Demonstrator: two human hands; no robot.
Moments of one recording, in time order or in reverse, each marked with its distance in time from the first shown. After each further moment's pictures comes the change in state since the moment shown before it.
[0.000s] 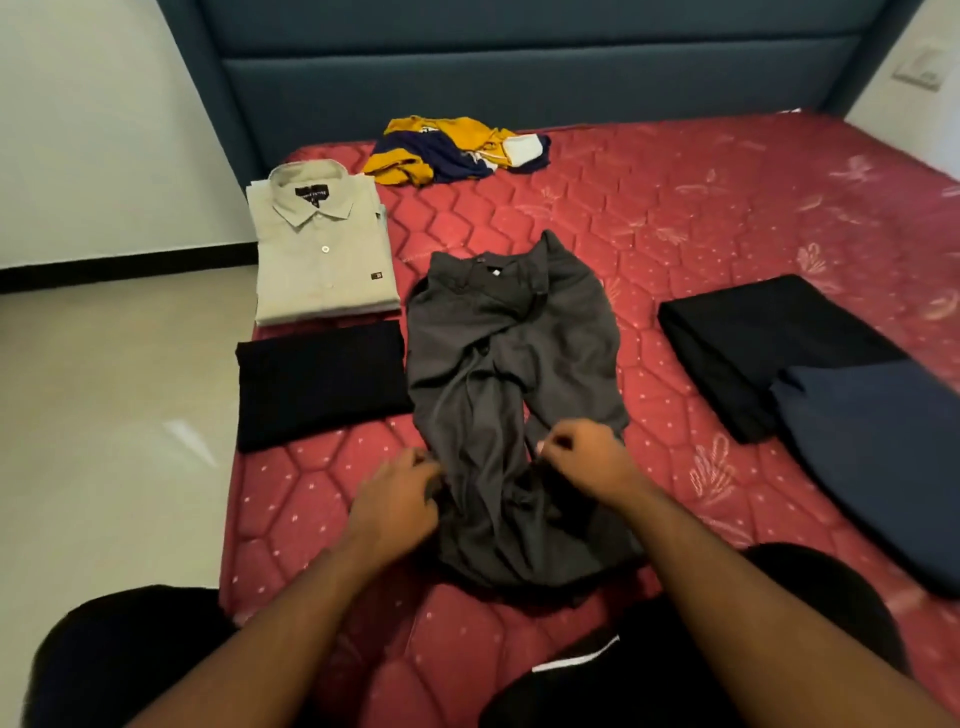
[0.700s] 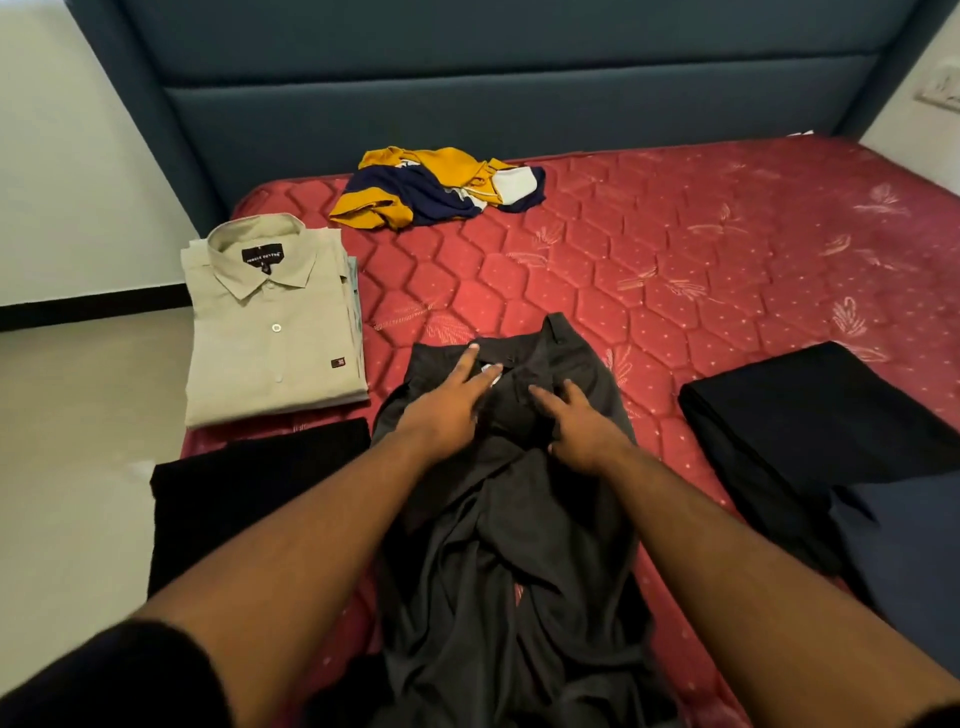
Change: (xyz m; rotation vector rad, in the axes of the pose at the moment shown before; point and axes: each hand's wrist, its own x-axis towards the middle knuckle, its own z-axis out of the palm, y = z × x) left_hand 0.285 0.026 -0.051 0.004 -0.097 0.122; right_hand 0.211 0.009 -0.063 -0.245 -0.140 0.024
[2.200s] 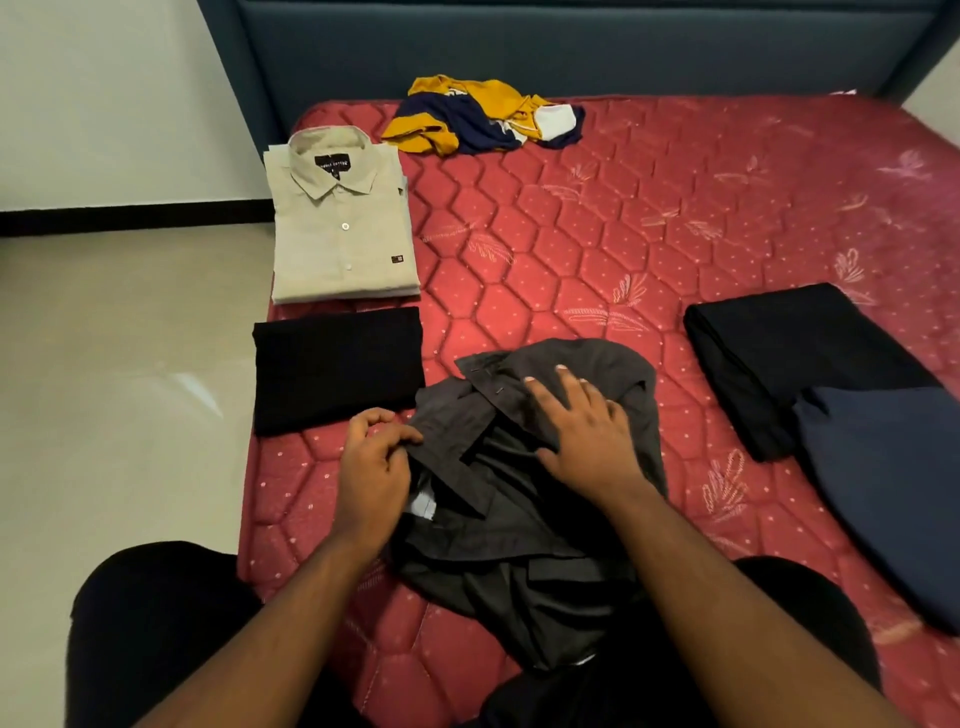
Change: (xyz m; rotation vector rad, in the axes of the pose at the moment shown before) left_hand -0.279 0.002 0.045 -0.531 0.712 -0.280; right_hand -0.187 -0.054 0.076 -0.369 0.299 -0.138
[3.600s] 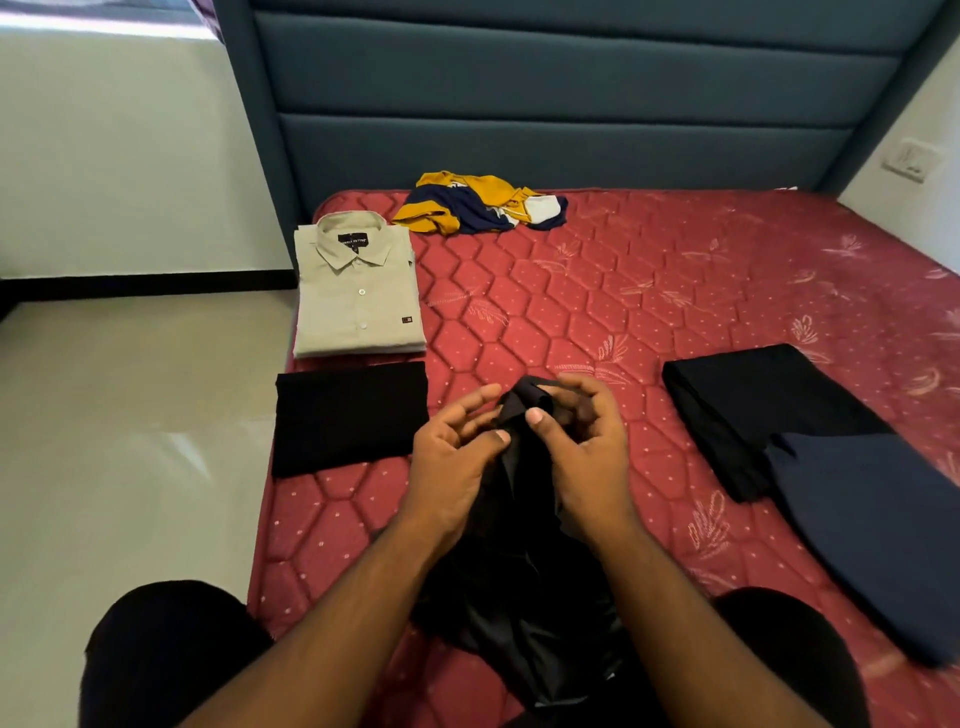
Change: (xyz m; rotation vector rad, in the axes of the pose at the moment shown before) left_hand -0.003 0.137 -0.011 -0.919 -0.225 -0.286; right_hand -0.043 -0.060 -0.091 1.553 0.533 0.091
